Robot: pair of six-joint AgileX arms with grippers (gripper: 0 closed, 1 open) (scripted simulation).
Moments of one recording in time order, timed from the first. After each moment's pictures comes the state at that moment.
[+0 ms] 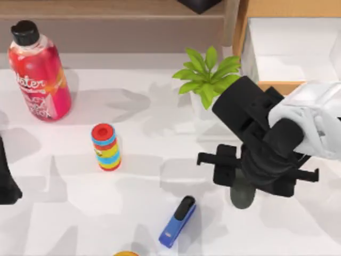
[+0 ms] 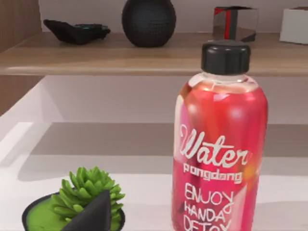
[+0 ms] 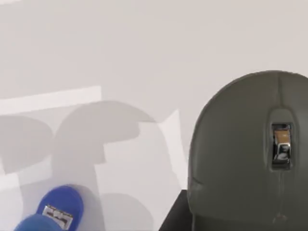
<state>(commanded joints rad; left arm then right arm) 0.00 0.00 0.00 0.00 0.00 0.00 0.72 1.69 1.05 -0.70 0.13 0.89</state>
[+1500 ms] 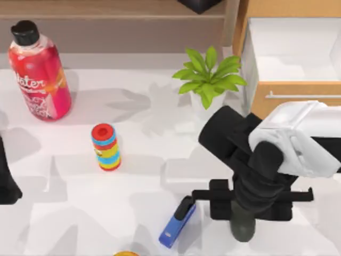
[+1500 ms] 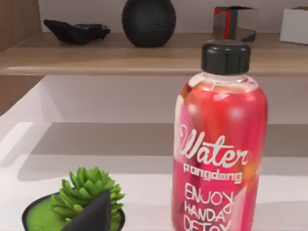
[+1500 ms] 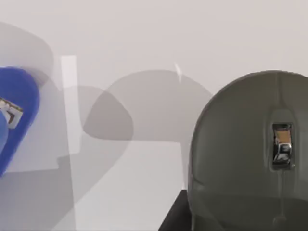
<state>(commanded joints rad) 0.00 0.00 0.00 0.00 0.00 0.00 0.80 1.76 1.03 -0.76 0.07 0.82</state>
